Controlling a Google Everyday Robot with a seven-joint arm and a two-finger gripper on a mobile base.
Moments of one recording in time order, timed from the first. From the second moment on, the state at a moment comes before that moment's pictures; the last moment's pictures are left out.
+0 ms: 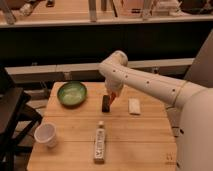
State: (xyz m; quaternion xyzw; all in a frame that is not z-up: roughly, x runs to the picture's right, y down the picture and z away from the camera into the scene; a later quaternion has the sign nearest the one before) arm 0.050 0.032 0.820 -0.22 -0.13 -0.58 0.77
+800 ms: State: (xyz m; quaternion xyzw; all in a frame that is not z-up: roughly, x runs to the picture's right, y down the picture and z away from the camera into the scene) arm 0.003 0.028 0.833 -0.21 -0.14 -0.60 0.76
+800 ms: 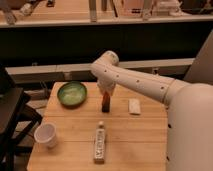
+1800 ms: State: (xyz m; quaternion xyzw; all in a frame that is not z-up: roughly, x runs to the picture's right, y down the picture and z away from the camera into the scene) arm -0.070 0.020 0.855 -0.18 -0.15 -0.63 0.74
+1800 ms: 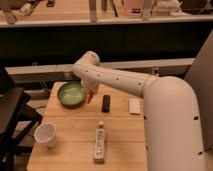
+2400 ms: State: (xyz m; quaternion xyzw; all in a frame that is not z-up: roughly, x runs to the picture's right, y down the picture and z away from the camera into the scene) arm -0.085 0.011 0.869 -0.18 -0.16 -0.65 0.73
